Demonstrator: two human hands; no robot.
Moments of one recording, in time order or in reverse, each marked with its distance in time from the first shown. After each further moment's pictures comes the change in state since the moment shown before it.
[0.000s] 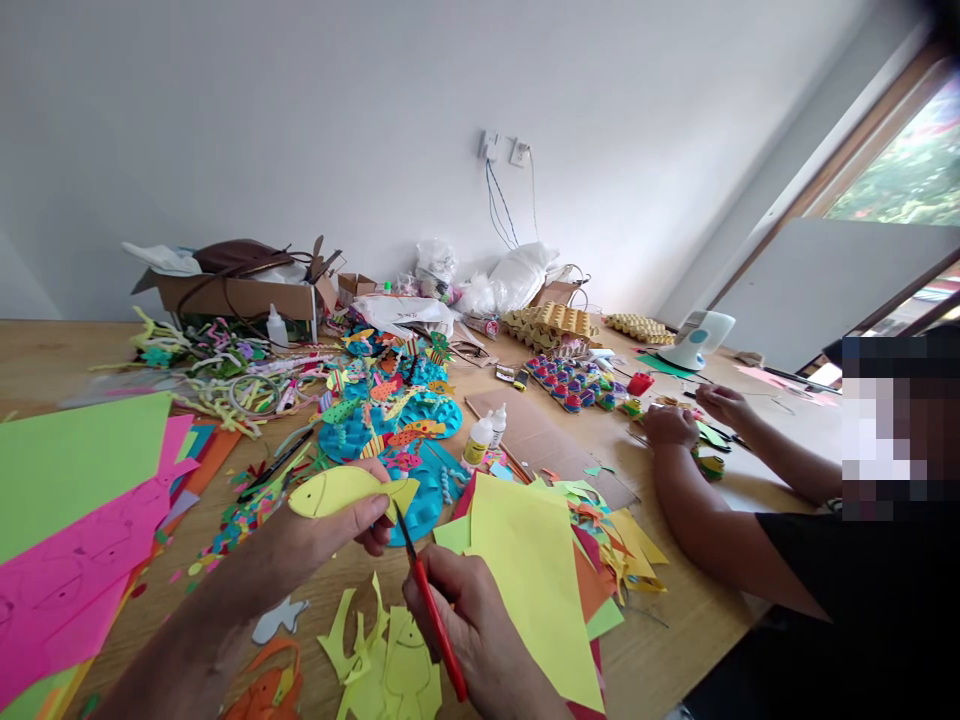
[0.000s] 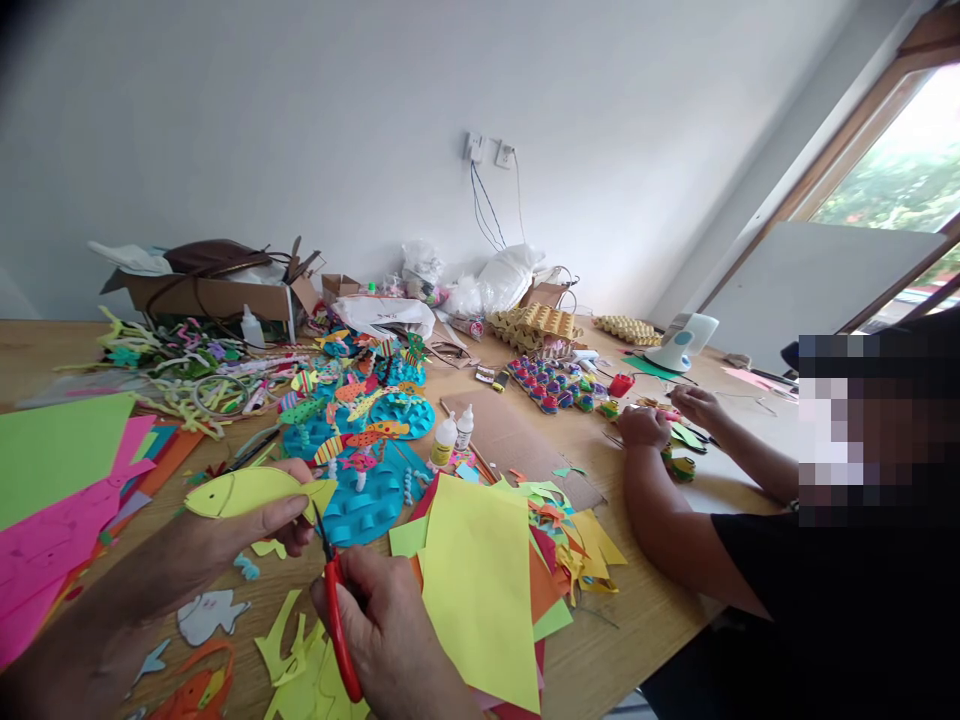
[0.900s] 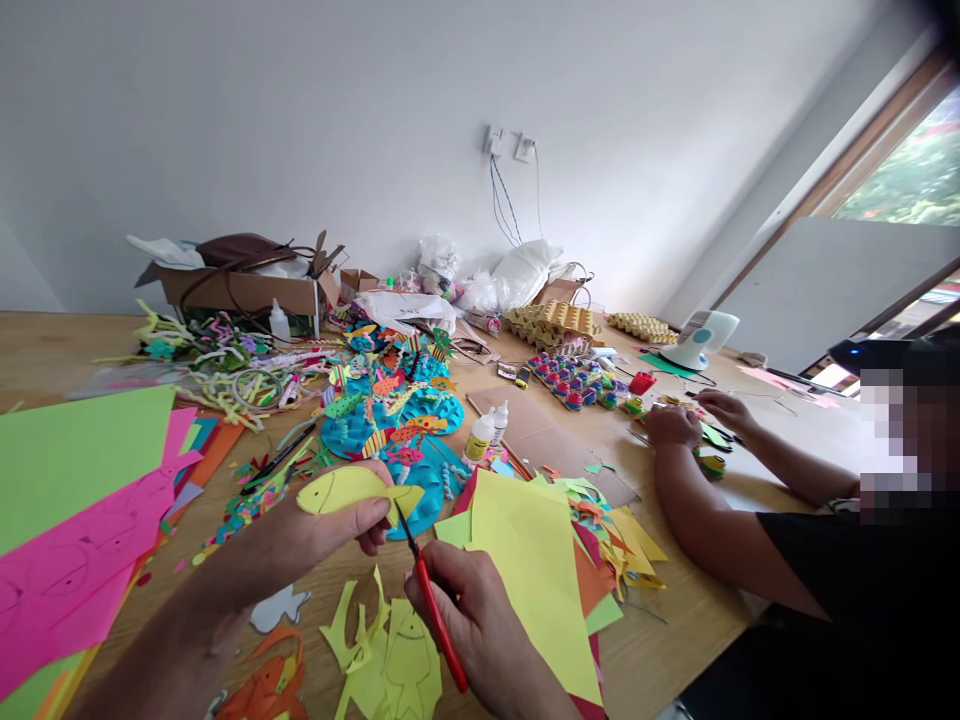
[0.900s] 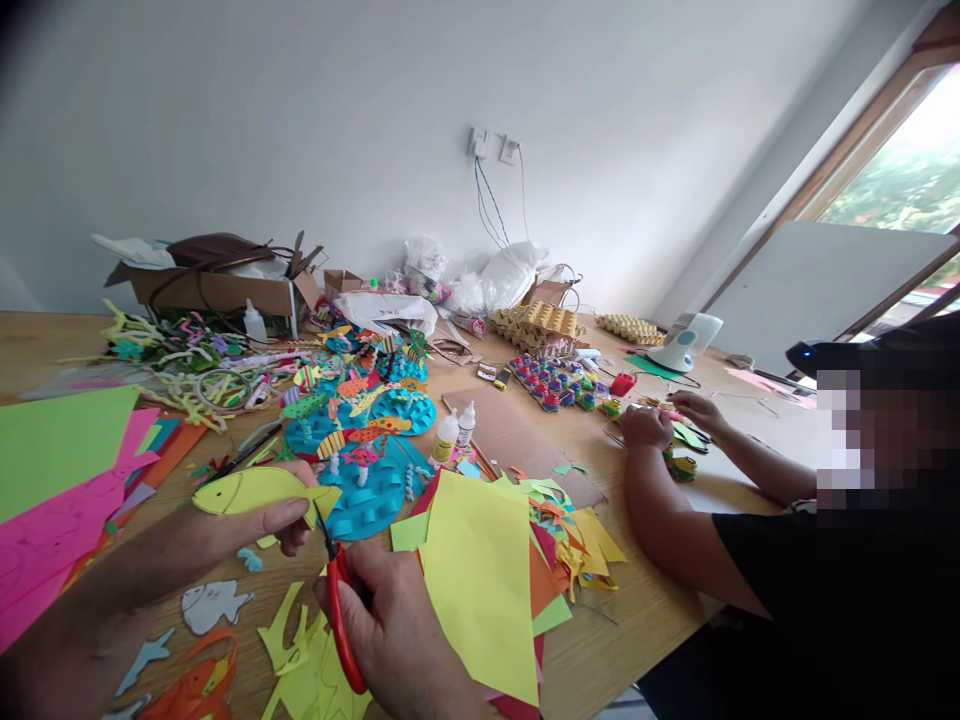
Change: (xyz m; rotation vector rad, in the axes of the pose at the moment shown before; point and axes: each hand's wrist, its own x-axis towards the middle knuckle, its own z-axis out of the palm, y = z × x) left_hand -0.002 0.005 -0.009 0.209 -0.131 0.024; right_hand -0.002 0.007 -0.003 -0.195 0.025 -0.077
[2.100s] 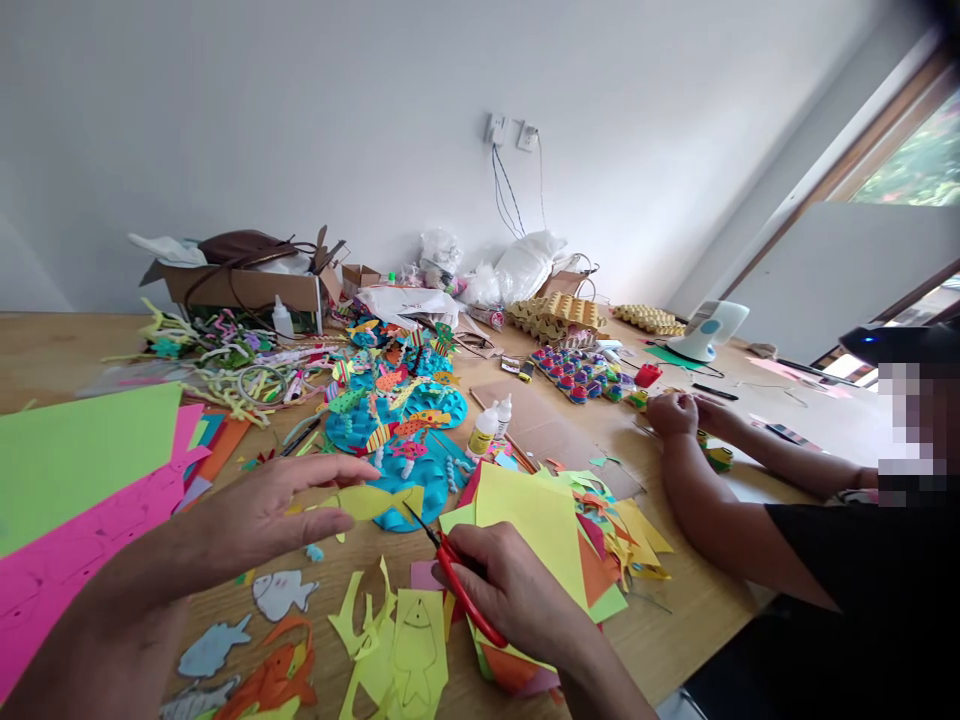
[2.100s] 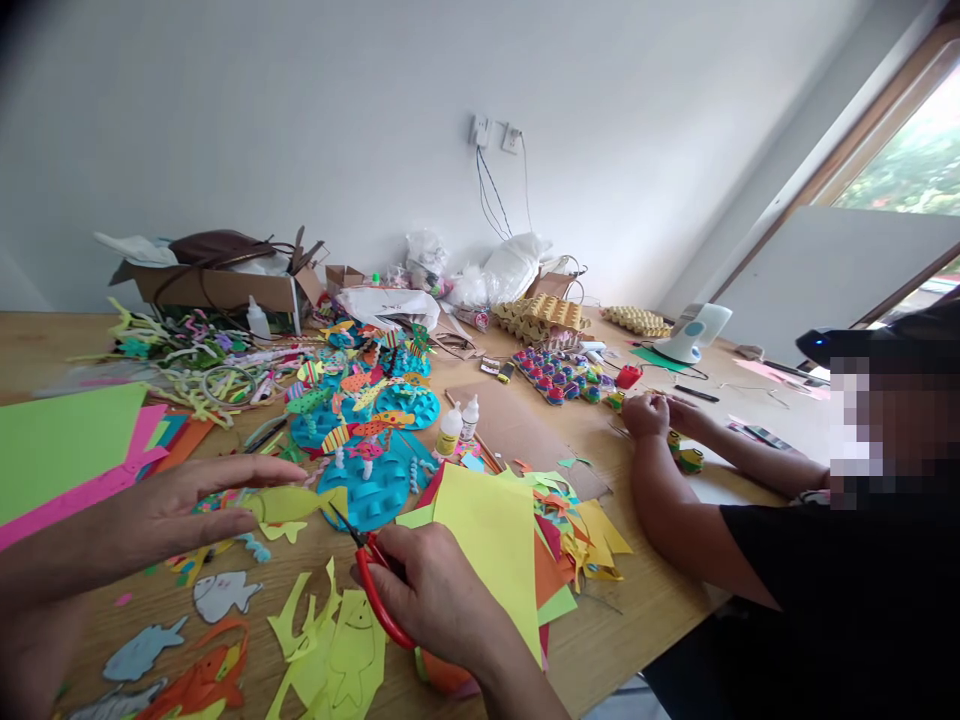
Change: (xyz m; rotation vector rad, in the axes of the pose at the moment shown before) left_hand -0.010 0.001 -0.039 0.409 -0.079 -0.038; right_hand 0.005 0.009 -0.036 -0.332 -0.173 -0.060
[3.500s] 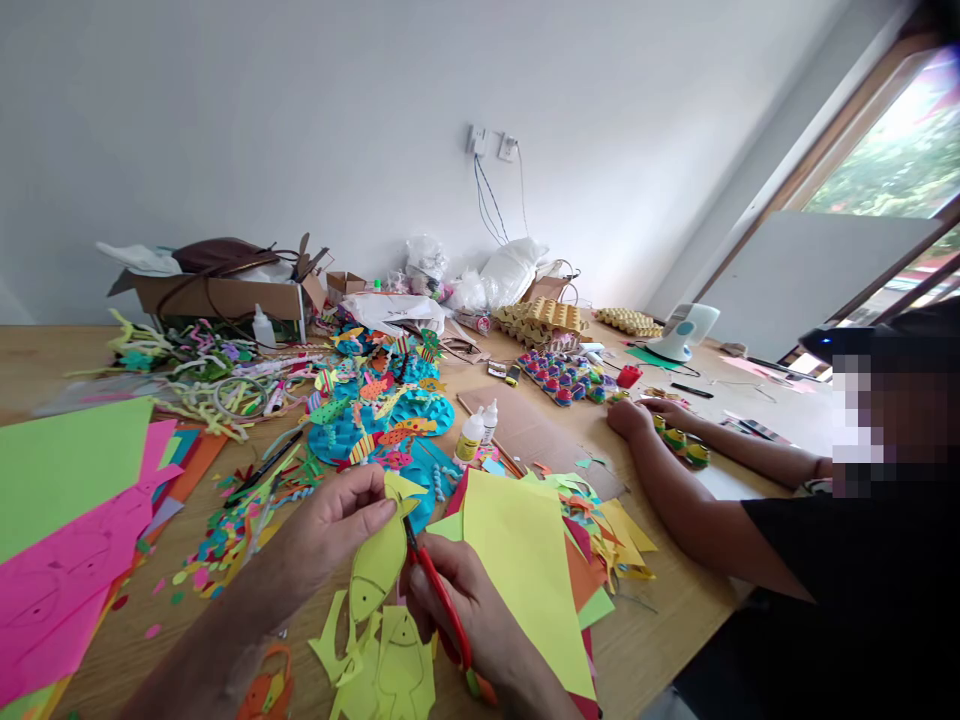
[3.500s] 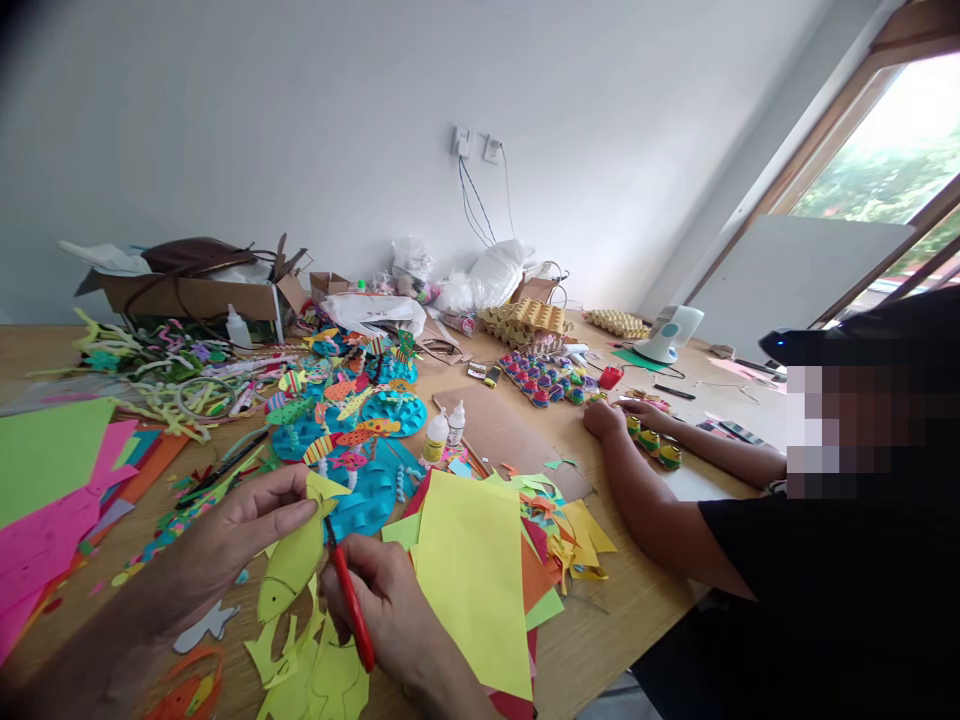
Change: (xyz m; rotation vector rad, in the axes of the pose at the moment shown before) left_hand 0.025 0.030 0.056 -0.630 0.125 -0.037; right_hand 0.010 -0.004 0.036 0.794 0.096 0.109
